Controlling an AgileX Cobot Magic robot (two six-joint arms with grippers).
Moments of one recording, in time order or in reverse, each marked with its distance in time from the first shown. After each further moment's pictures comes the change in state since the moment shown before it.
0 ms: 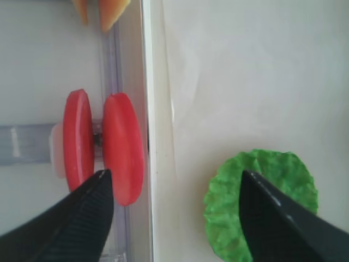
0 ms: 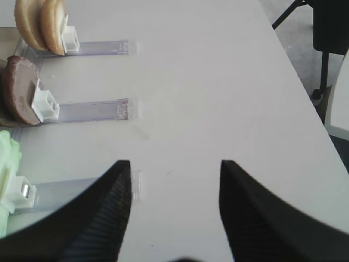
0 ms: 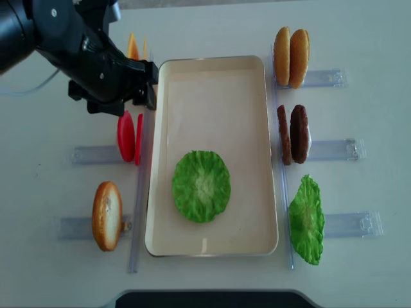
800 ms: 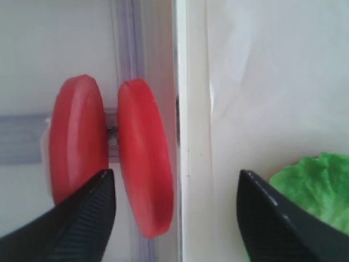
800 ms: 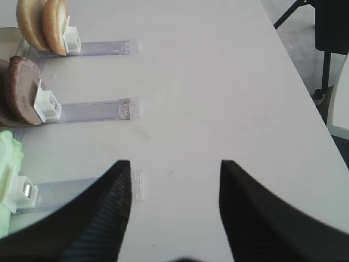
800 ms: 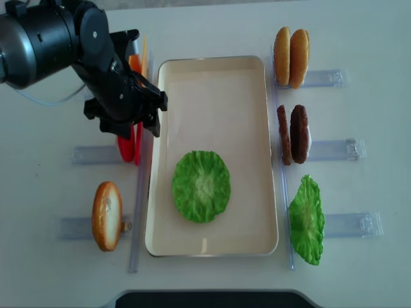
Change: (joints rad) left arm 0.000 0.168 -0.003 0.044 0.004 -0.006; right arm 0.000 0.000 0.000 0.004 0.000 0.000
